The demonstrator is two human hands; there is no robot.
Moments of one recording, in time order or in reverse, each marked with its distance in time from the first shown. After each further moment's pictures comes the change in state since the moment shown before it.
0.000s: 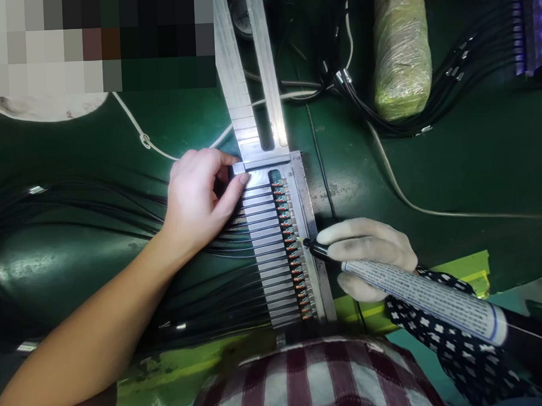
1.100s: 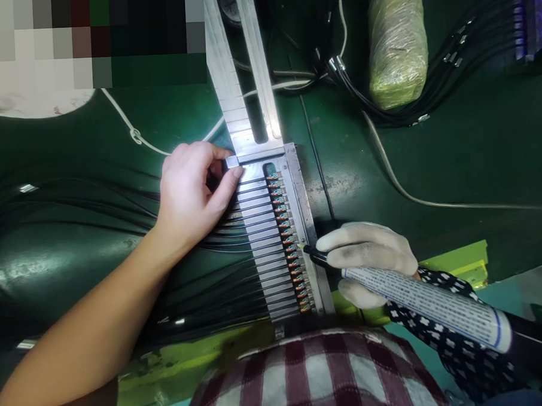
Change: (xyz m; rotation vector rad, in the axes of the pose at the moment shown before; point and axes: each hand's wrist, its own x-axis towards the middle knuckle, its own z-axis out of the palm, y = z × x) left_hand 0.002 -0.002 0.002 -0.004 0.044 0.036; right_hand -0.002 -0.009 -0.001 0.017 -0.048 0.011
